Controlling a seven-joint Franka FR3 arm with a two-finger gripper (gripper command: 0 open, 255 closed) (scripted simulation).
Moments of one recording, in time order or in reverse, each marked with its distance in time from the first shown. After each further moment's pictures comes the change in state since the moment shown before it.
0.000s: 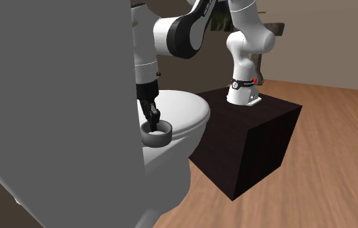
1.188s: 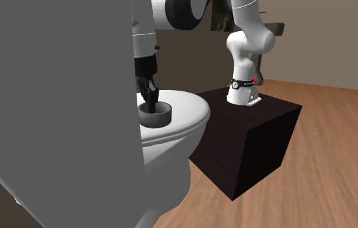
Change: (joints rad) arm -0.006 -0.094 0.010 0.037 0.017 -0.129 -0.011
